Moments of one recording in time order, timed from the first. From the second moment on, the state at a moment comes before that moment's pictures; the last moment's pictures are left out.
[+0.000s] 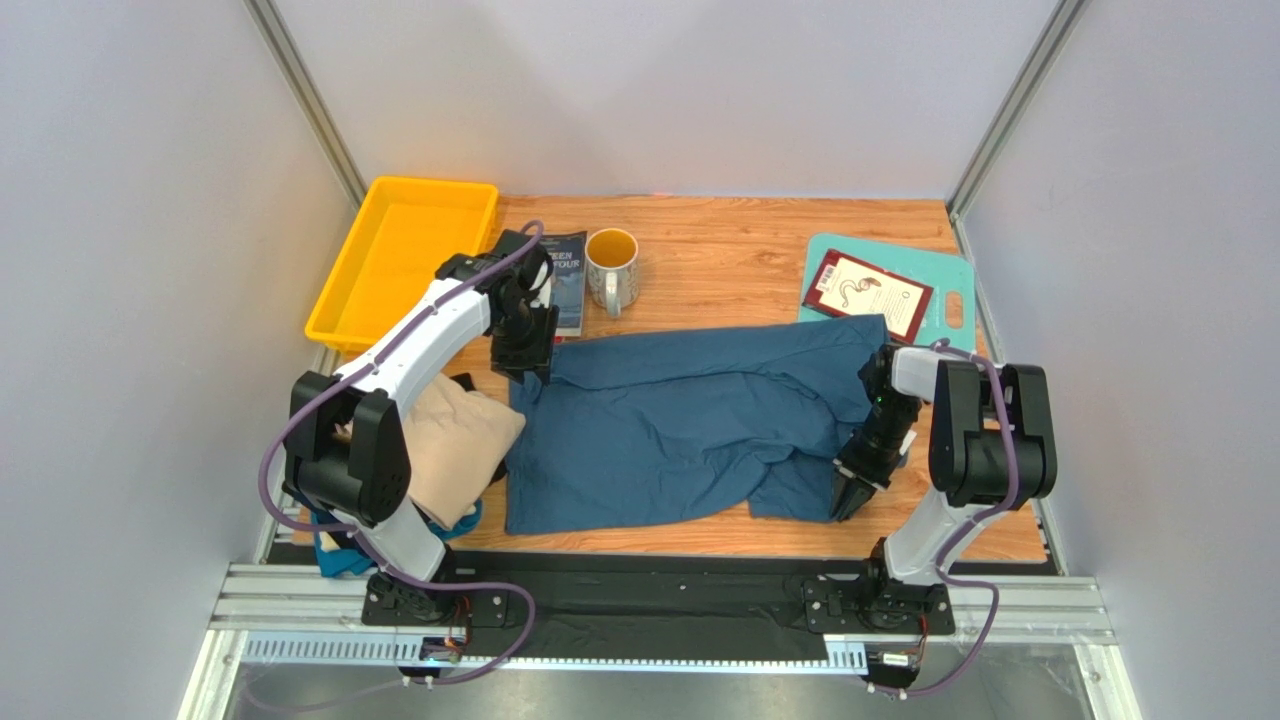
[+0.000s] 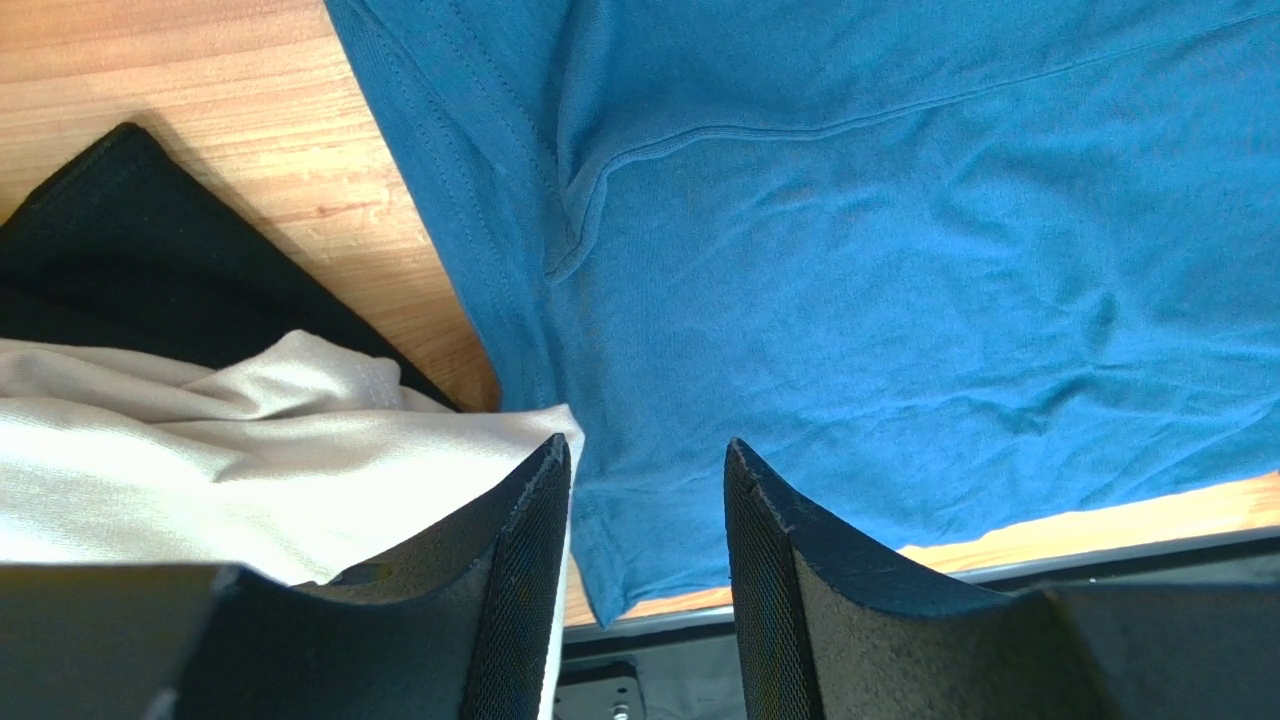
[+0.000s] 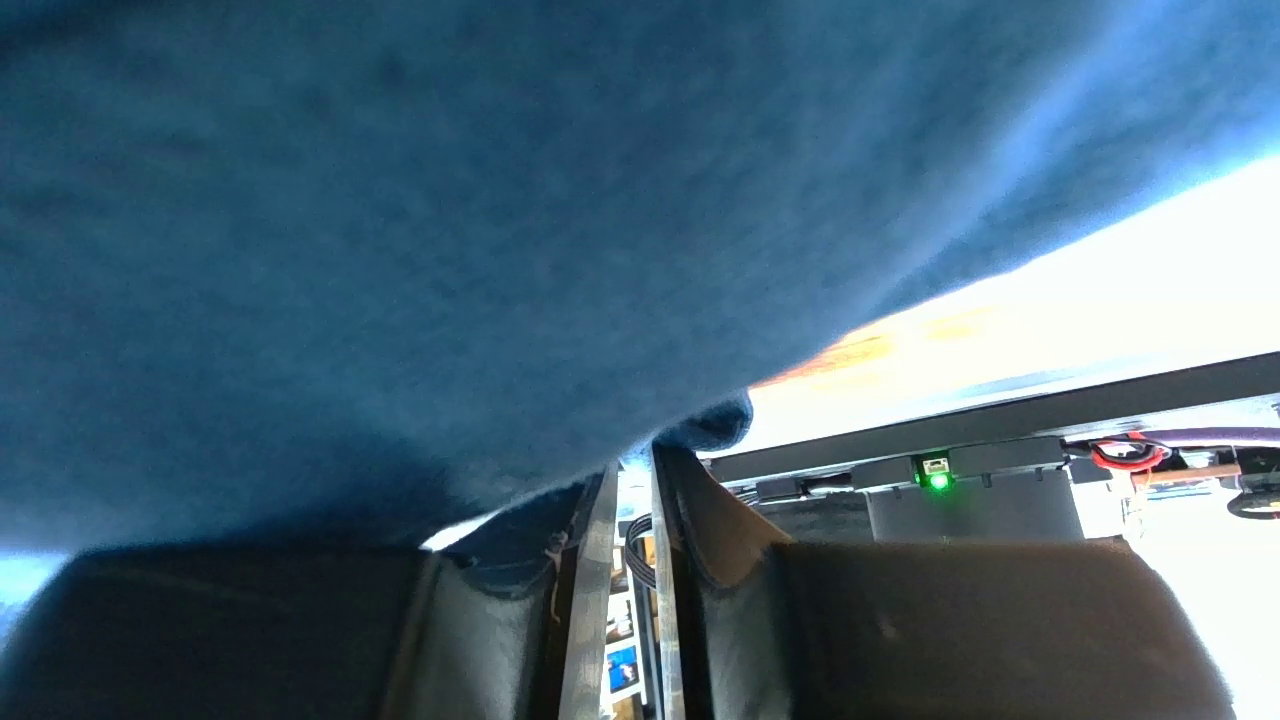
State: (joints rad) left arm -0.35 1.65 1.37 -1.00 0.04 -0.27; right arm -0.08 1.73 0.83 -1.09 -0.16 0.58
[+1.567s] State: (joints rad) left arm -0.38 1.38 1.05 -1.05 0.13 -0.26; right arm -0.11 1.07 1.07 -1.31 -0.03 0.68
